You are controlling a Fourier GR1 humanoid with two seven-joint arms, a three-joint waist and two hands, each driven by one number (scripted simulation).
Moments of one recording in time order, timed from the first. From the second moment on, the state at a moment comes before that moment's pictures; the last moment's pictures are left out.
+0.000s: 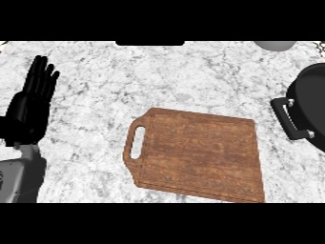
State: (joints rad) left arm -0.26 0.17 0.13 -1.56 0.11 0.07 0.05; right arm -0.55 -0.35 -0.48 -1.19 1.58 -0.27 0.94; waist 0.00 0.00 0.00
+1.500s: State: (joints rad) left arm -0.27 0.17 0.14 -1.56 0.10 0.08 0.06; right arm -0.48 -0.32 -0.70 -1.23 0.84 -0.71 0.48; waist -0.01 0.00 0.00
